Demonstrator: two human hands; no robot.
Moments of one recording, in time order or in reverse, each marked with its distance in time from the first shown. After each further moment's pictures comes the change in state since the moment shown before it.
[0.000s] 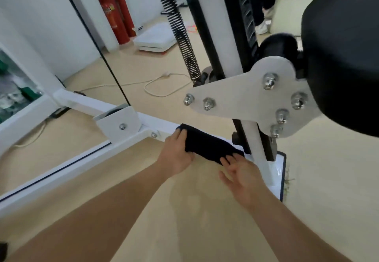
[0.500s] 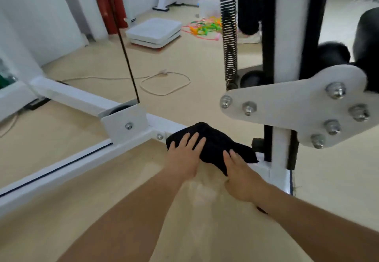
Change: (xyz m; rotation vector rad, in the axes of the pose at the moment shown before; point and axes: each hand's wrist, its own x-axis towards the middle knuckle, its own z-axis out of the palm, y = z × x) left_hand 0.016 -0.048 0.018 0.515 -0.292 0.117; right_hand 0.016 0.007 0.043 -1.892 -0.117 -0.270
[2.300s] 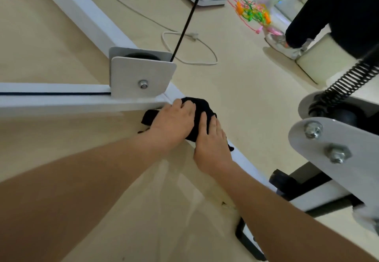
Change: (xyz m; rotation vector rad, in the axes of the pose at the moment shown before) left_hand 0.039 -0.071 0.012 0.050 0.368 -0.166; right_hand 0.119 -0.076 0.010 -0.385 0.231 -0.188
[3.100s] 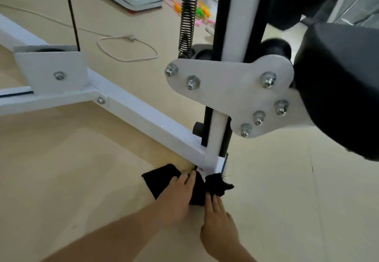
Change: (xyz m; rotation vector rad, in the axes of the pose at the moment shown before) left_hand -0.135 0.237 0.006 -0.507 -0.541 0.231; right_hand -0.262 0.134 0.087 0.140 -0.337 0.323
